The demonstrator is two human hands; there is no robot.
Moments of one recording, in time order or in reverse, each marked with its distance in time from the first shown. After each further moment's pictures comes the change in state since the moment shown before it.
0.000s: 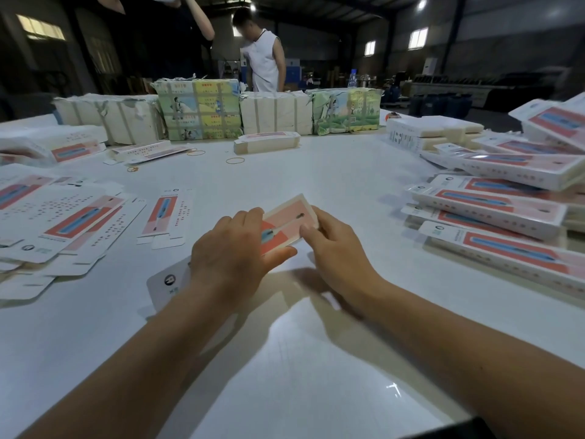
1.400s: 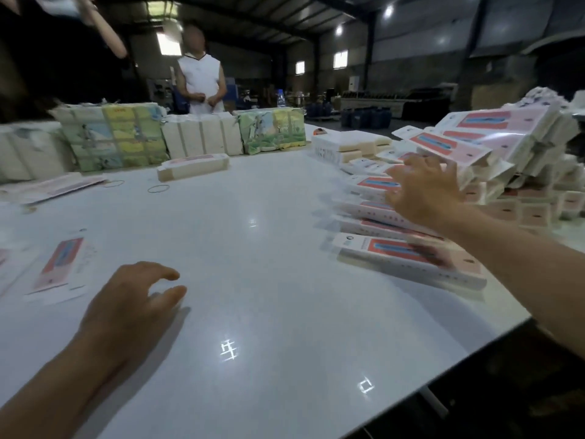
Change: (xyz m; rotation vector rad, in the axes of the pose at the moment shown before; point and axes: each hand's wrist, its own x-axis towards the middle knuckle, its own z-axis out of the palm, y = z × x) left_hand 0.008 -0.023 0.020 -0.313 -0.135 -0.030; right_hand 0.044 0.028 -0.265 -1.523 0.329 0.107
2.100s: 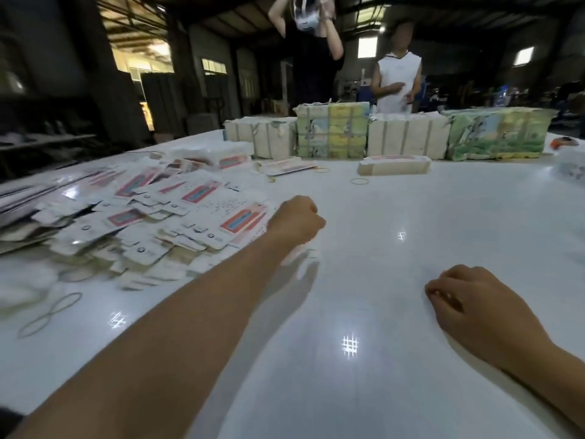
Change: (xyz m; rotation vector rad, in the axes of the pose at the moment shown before) left_hand 0.052 -0.075 -0.078 -0.048 0.033 -0.556; right_hand -0.099 -0.246 -0.004 0.679 -0.168 -0.504
